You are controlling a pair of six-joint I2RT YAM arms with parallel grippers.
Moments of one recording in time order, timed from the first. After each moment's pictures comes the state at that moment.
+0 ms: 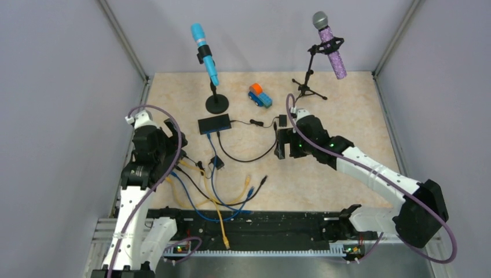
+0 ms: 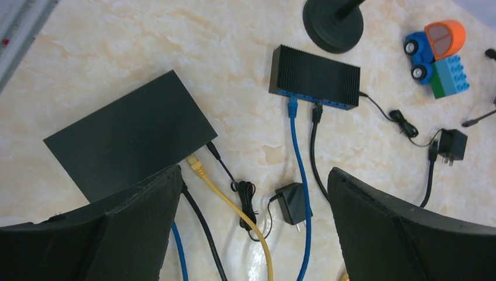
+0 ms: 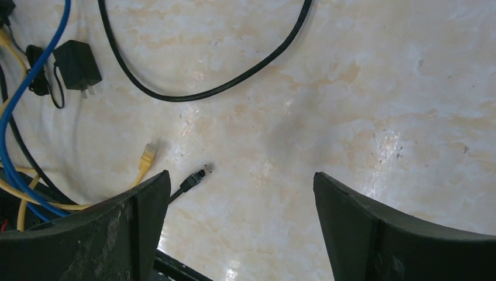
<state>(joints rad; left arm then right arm) -0.02 0.73 0.83 -0.60 -0.15 -0.49 0.66 1.18 0.89 -0.44 0.02 0.42</state>
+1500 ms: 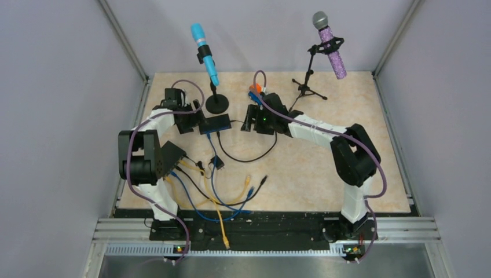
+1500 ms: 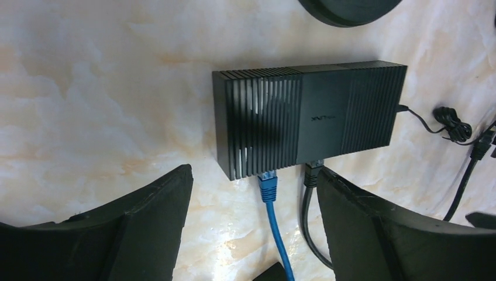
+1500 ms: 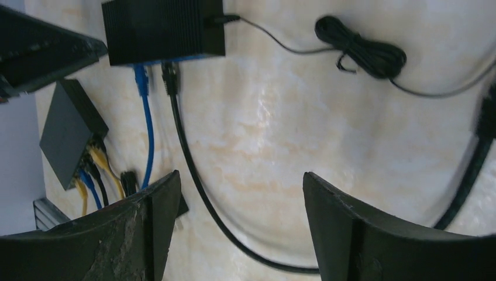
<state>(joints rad) 0.01 1.81 1.24 -0.40 0.24 -0.39 0.67 1.85 1.30 -0.17 -0.11 0.68</state>
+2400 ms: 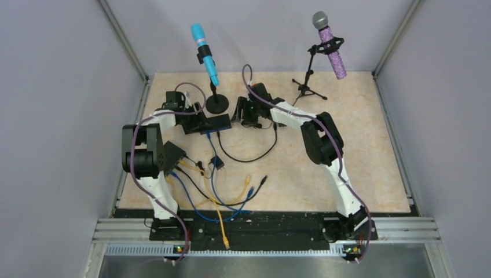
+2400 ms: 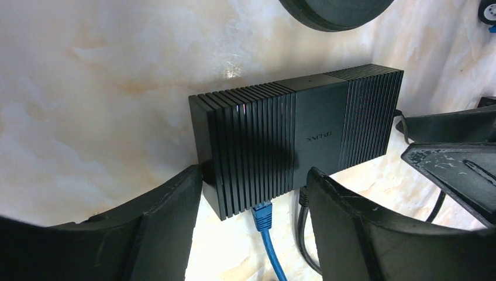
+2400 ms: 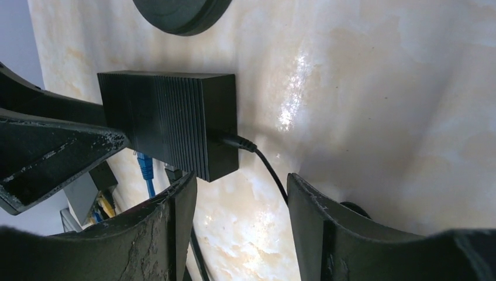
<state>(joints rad) 0.04 1.91 1.23 -0.30 0.38 -0.39 0.61 2.37 1.88 -0.27 -0.30 0.68</state>
